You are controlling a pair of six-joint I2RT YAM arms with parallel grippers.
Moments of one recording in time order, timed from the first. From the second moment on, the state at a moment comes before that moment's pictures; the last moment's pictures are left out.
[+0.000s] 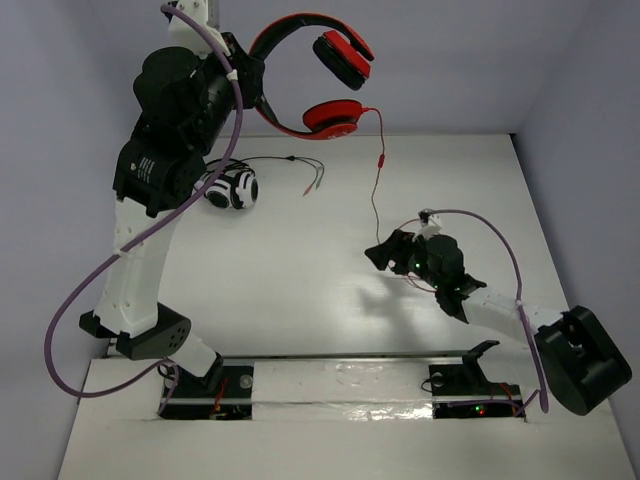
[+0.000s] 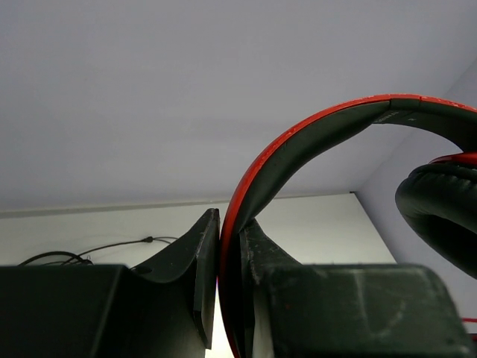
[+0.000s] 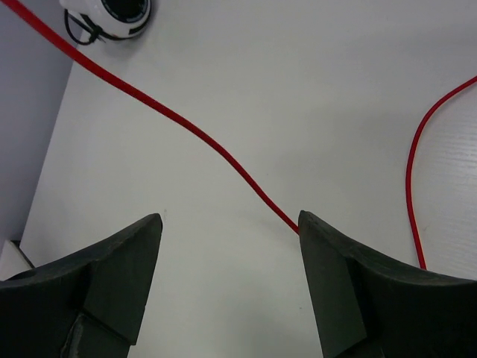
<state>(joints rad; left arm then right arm) -0.52 1.55 2.36 -0.74 -0.23 -0.29 0.51 1.16 0.37 0.51 -0.12 0.66</state>
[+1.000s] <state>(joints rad) -0.52 1.49 2.15 -0.62 -0.26 -0.31 0.52 1.19 0.44 0.36 -0.13 0.70</state>
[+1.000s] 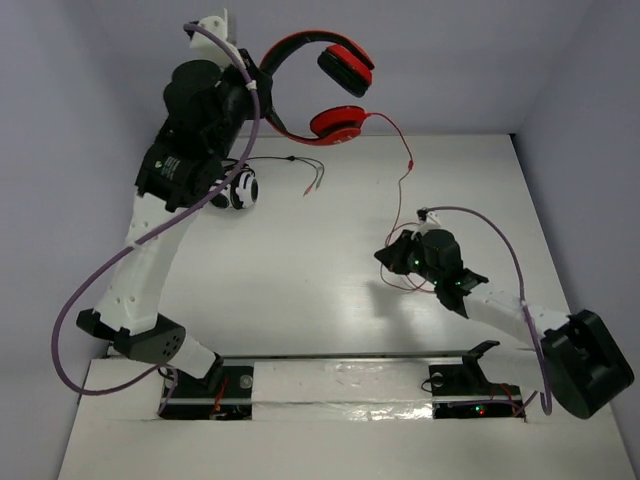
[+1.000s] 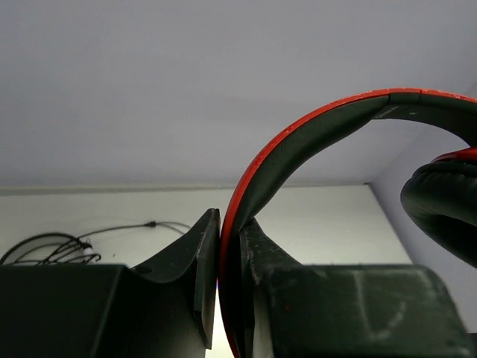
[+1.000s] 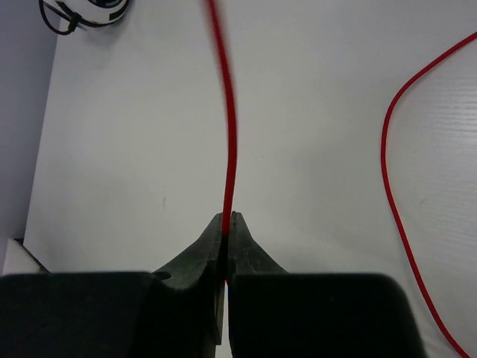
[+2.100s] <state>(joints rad) -0.54 1.75 1.35 -0.19 -0.17 -0.44 1.00 1.34 1.31 -0.60 0.13 0.46</state>
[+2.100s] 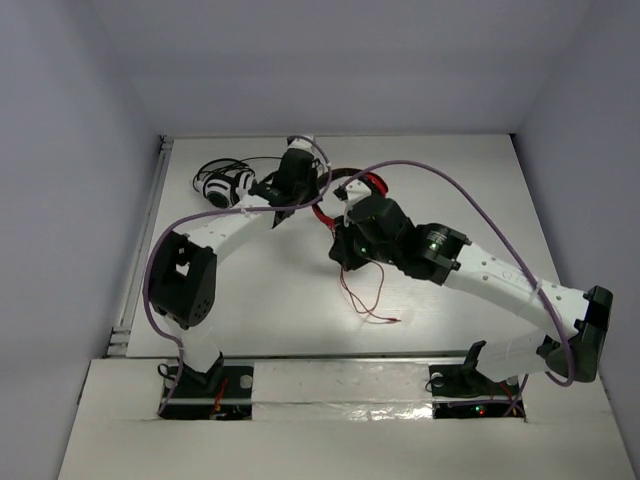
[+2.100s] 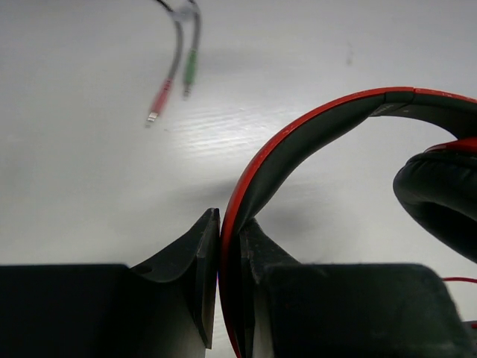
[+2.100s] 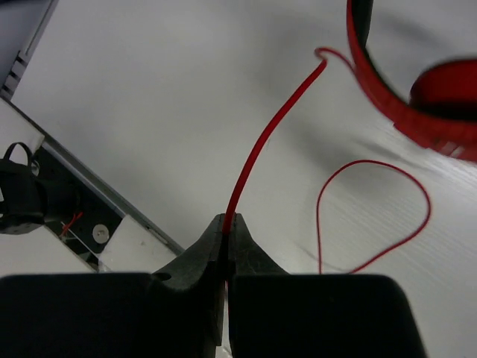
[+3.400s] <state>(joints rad) -0.62 1.46 1.13 -0.18 0.13 -0.28 0.73 1.25 1.32 -0.63 0.59 0.29</state>
